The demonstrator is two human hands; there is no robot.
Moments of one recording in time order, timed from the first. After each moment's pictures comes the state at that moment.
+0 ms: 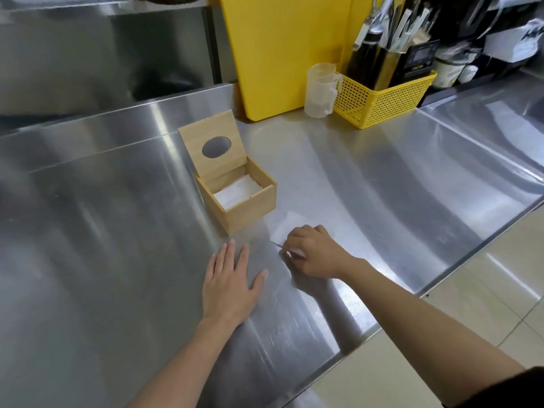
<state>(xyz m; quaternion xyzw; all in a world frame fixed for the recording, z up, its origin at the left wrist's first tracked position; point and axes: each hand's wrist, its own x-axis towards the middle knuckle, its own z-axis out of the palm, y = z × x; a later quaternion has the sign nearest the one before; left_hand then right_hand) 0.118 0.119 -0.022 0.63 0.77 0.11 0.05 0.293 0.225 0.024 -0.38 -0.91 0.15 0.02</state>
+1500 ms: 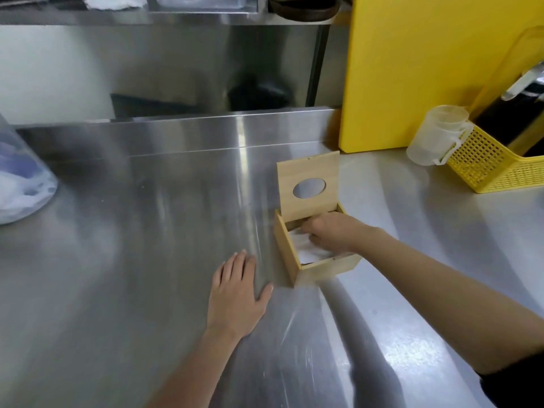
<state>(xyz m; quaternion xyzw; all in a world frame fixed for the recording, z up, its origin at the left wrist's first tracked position) 0.024 0.153 -0.017 0.52 0.85 0.12 0.02 0.133 0.350 0.073 -0.24 -0.95 0.11 -0.17</state>
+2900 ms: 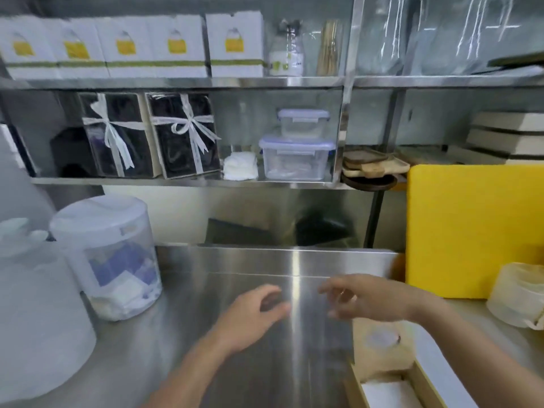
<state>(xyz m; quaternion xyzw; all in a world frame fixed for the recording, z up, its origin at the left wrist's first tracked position) -0.100 0.165 0.182 0.45 0.79 0.37 0.20 0.058 0.327 0.242 -0.17 -0.94 0.27 -0.08</state>
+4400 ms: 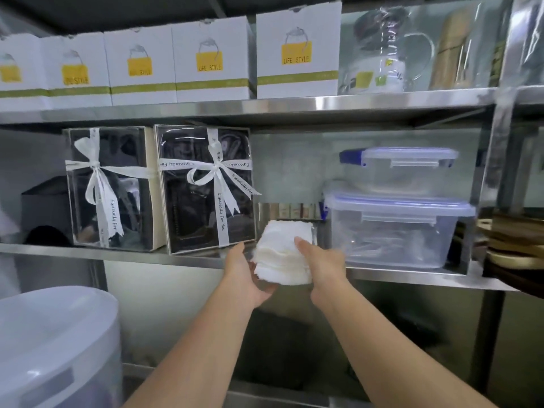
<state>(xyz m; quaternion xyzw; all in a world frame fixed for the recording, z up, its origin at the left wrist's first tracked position) -0.410 0.344 0.253 -0.03 0.45 0.82 0.34 -0.350 0.440 0.247 -0.34 -0.53 0.69 0.36</state>
